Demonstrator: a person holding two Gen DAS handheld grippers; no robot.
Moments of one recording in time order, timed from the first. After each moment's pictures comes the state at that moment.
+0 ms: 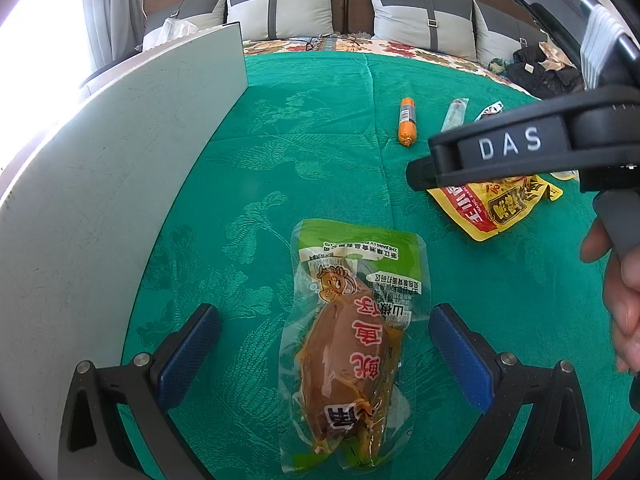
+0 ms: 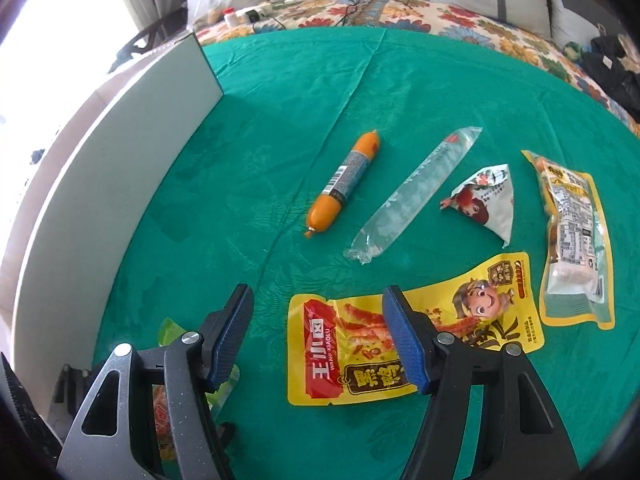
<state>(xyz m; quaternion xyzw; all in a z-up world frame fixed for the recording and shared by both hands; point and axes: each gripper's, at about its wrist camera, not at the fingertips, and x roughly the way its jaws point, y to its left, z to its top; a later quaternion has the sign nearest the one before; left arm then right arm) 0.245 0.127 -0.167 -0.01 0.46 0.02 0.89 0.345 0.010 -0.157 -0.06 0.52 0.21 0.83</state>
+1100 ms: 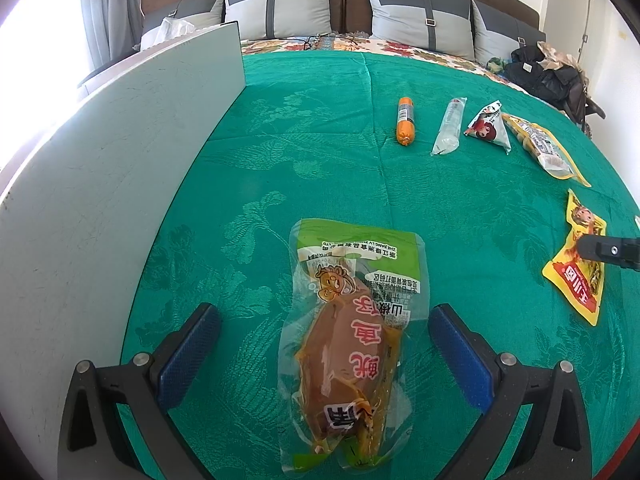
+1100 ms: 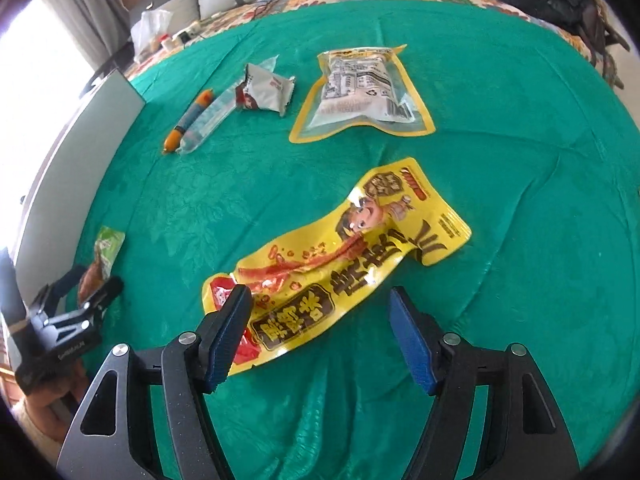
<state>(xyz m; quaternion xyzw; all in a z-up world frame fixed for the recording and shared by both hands) 0.247 0.127 -0.169 -0.01 0.46 0.01 0.89 0.290 -0.146 -0.161 0.06 0.53 0.12 0.84</state>
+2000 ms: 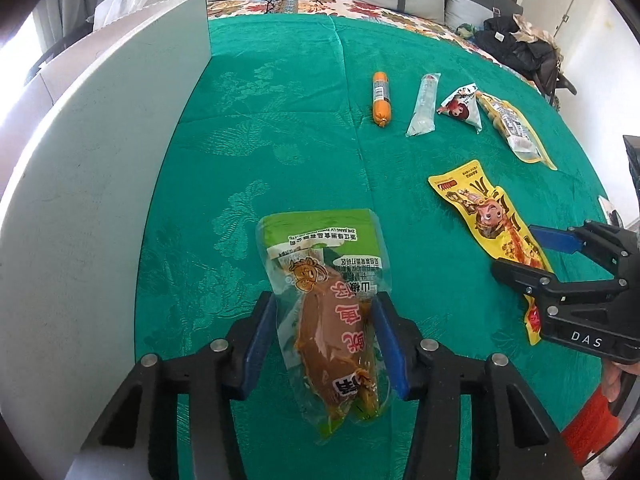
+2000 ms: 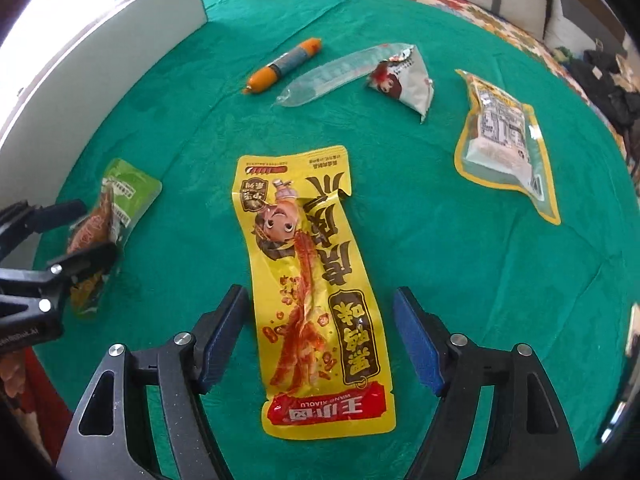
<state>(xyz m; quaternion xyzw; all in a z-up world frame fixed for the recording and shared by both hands) 0.263 0.146 -0.151 -0.03 0.54 -0.08 0.84 0.280 -0.052 -0.166 -0.12 0.54 0.18 0.81</state>
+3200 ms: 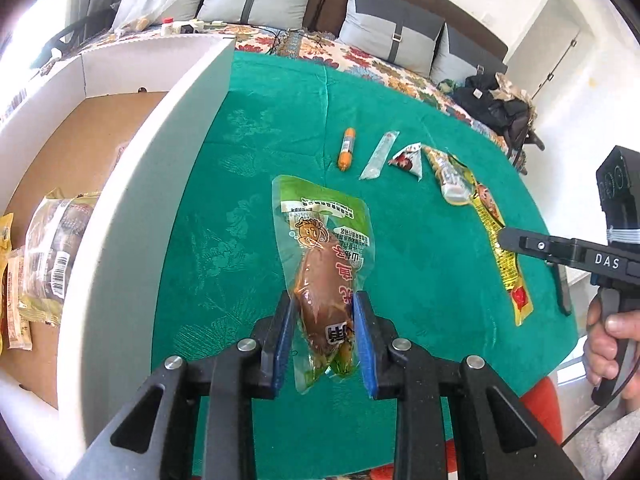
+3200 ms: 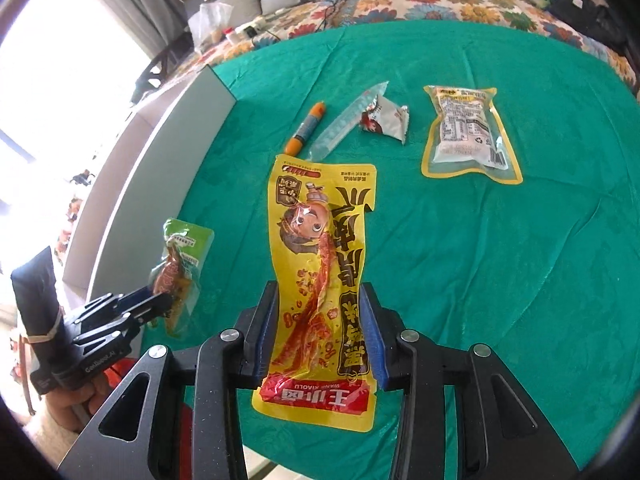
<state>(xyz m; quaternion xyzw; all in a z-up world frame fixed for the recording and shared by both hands) 0.185 0.176 -0.069 -0.14 0.47 -0.10 0.87 0.272 -0.087 -0.085 0.08 0.52 0.24 0.81</state>
